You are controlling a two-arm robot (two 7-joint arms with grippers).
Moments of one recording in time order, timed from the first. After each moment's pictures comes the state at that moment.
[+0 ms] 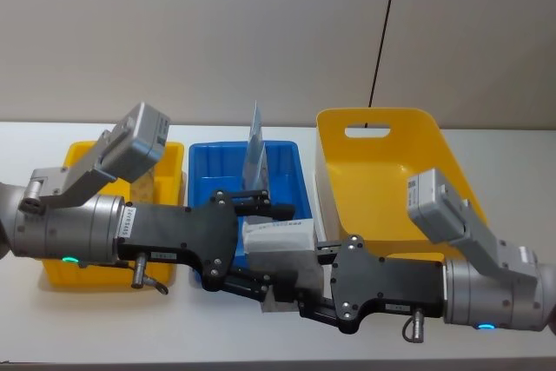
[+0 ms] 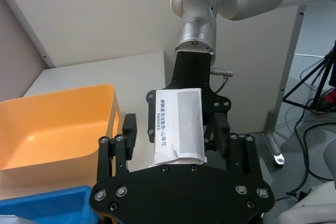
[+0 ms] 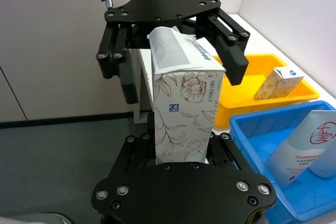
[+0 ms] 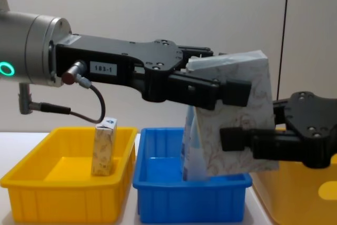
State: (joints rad) left arm -0.61 0.52 0.61 -1.53 -0.54 0.06 -1.18; right arm 0.28 0.69 -0.49 -1.73 0.50 0.08 0.87
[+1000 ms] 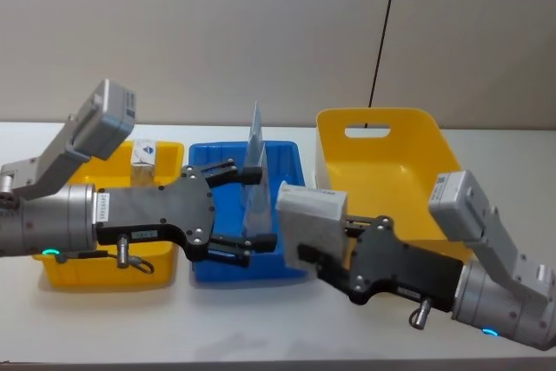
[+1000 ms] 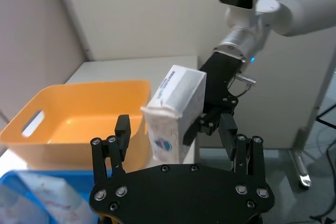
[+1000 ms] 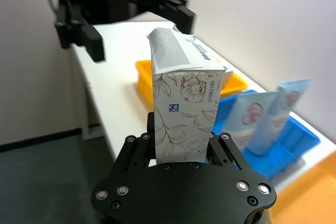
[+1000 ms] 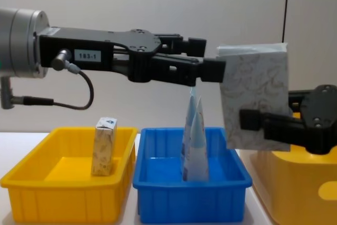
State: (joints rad) left arm -0.56 0.55 0.55 -1.56 -0.57 0.09 -1.05; right arm 0.16 0.68 -0.42 -1.77 0.46 0.00 0.63
